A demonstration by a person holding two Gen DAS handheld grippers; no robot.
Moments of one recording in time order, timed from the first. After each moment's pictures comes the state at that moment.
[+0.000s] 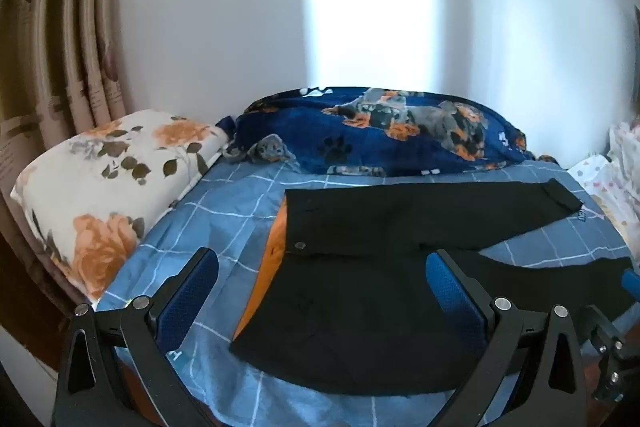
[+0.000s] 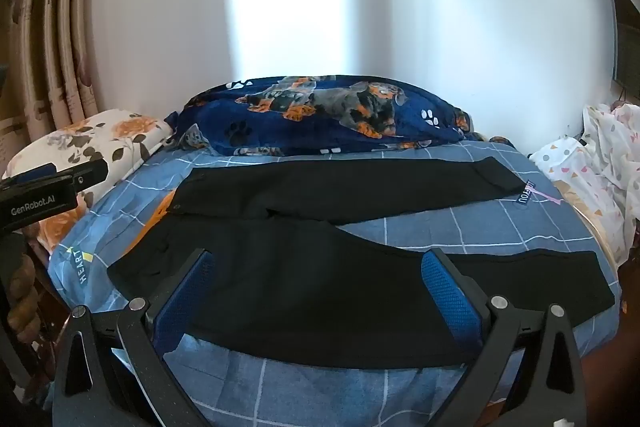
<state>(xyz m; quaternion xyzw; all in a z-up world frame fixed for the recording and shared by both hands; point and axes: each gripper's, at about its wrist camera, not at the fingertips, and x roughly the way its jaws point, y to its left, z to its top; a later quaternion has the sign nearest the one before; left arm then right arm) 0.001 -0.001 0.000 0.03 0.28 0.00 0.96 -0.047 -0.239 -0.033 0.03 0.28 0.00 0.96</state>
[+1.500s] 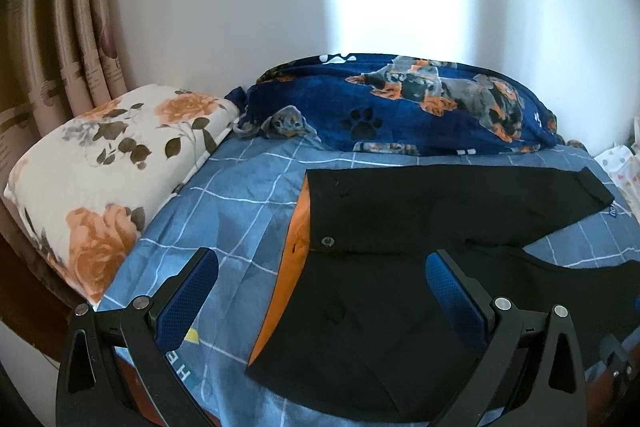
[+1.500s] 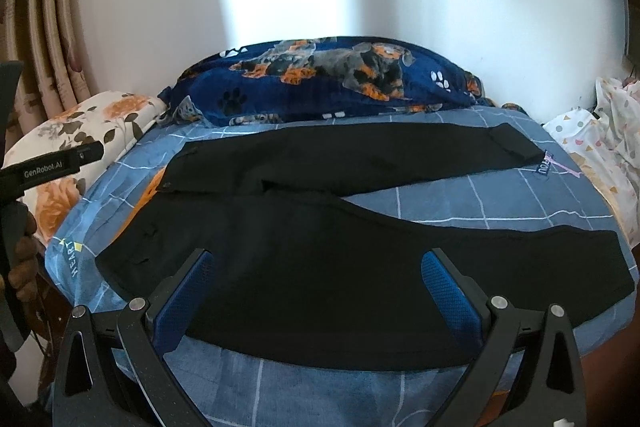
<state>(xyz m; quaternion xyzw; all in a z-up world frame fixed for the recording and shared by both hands) 0.074 0.028 -0.030 0.03 0.33 0.03 0.94 -0.011 -0.242 -0.066 0.04 0.34 0.00 0.94</state>
